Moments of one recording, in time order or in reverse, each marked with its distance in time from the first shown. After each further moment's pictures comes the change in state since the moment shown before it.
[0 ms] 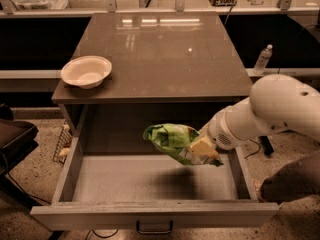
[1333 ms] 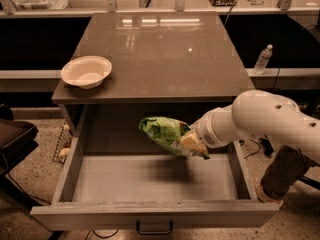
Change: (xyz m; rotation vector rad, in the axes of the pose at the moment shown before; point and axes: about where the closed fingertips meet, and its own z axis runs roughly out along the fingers) arm -0.019 -0.025 0.040 0.124 -0.080 0.013
